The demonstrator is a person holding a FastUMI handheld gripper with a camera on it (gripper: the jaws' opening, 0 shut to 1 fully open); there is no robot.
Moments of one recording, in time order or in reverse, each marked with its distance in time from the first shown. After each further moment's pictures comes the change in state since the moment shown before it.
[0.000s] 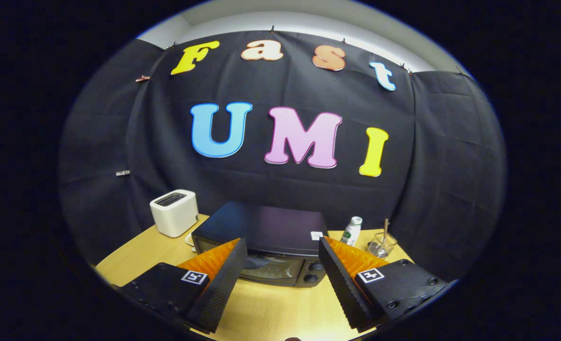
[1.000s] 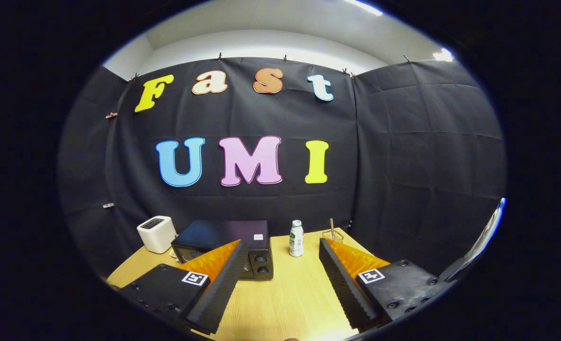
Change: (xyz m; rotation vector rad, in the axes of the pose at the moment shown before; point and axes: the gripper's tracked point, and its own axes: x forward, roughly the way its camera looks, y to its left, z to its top) arm -0.115 -0.115 0.003 0.137 -0.028 -0.162
